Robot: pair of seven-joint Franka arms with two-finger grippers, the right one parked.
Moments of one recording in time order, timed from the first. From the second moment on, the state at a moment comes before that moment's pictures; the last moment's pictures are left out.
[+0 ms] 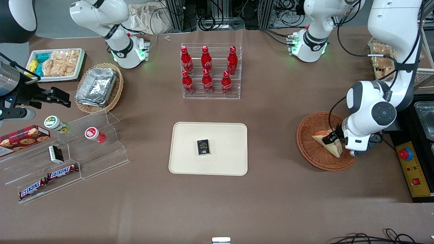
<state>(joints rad) 0.06 0.31 -0.09 -2.09 0.09 2.29 -0.71</state>
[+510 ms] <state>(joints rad) 0.06 0.38 -0.09 -2.09 0.09 2.32 -0.80</state>
